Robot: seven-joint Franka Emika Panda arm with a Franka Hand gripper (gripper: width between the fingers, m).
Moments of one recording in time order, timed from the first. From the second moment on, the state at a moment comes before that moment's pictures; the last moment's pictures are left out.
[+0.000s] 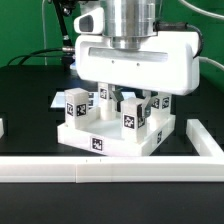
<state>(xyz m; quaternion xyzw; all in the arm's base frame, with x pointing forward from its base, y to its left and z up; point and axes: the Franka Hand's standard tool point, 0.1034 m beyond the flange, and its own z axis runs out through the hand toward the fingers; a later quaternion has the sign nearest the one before) 0.590 0.033 0.073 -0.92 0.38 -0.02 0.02</state>
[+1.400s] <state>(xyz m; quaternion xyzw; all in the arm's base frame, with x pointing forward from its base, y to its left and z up) 0.587 0.051 0.070 -0.92 0.40 -0.02 0.03</state>
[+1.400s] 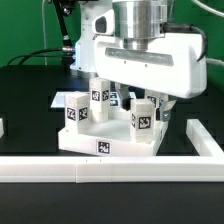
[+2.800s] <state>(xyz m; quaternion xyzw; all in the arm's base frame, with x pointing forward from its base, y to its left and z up) 0.589 0.042 0.071 -1.00 -0.07 -0.03 0.01</state>
